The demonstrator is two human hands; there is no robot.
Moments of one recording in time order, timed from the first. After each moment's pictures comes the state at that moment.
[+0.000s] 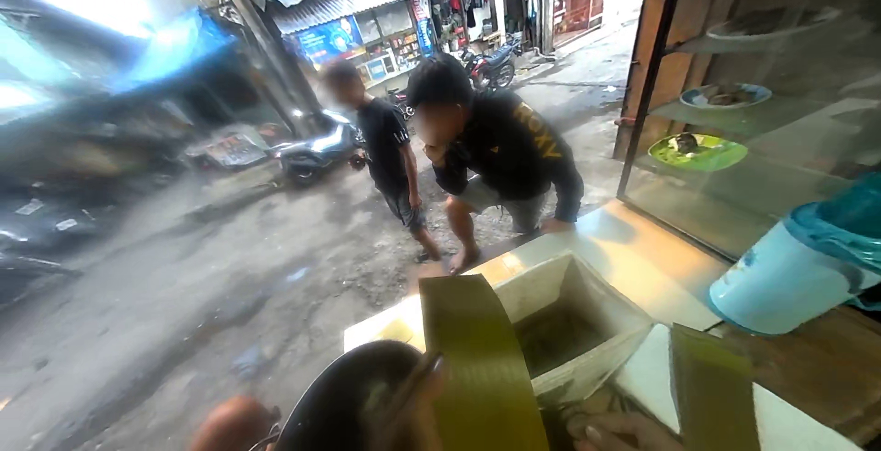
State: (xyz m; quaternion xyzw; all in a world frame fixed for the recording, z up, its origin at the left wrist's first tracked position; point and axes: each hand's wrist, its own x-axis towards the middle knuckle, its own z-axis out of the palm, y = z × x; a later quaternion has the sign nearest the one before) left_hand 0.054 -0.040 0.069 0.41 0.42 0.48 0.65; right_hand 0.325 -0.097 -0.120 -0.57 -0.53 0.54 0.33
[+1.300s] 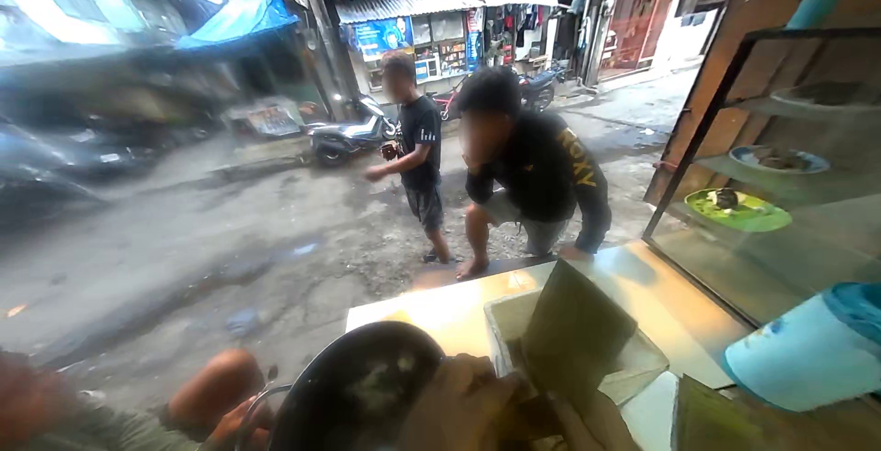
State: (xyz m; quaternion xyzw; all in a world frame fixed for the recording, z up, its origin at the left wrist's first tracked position) left_hand 0.038 -0.049 0.056 0.84 0.43 0.25 0.20; right_hand 0.229 -0.076 0.007 -0.55 -0.60 0.30 0.49
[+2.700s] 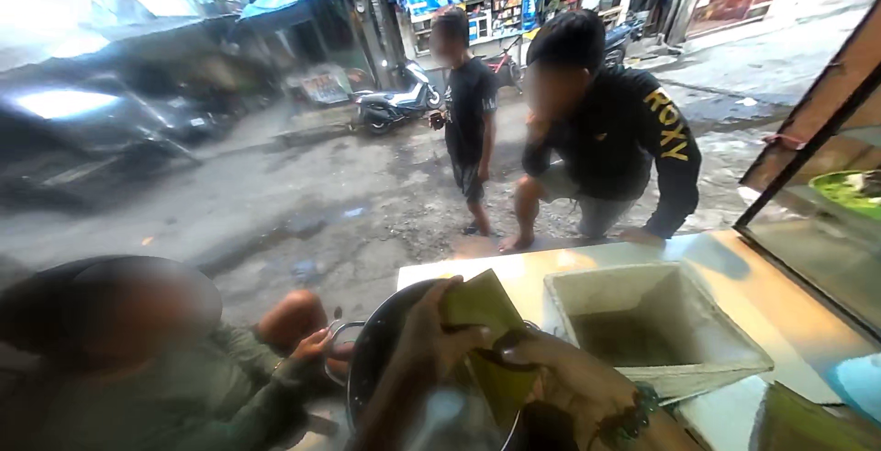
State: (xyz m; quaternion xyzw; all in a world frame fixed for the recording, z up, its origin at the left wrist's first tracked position) left_hand -0.054 0.004 0.028 0.59 0.58 0.36 0.44; right_hand 0.166 0.004 -0.009 -0.28 -0.37 0.85 0.25
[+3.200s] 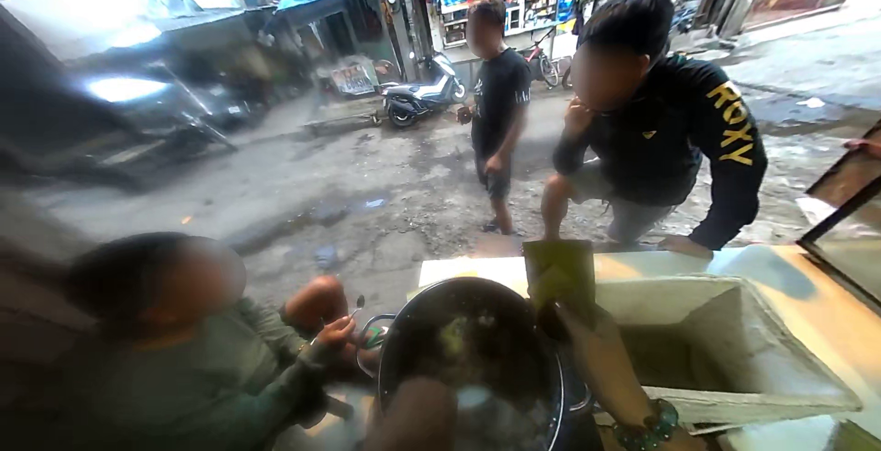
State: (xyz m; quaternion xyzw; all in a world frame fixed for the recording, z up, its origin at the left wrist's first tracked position) left_hand -0.084 -0.045 0.014 0.68 0.62 -0.29 0.27; right_hand 0.129 0.023 -0.025 -0.50 -0.45 0.47 0.56
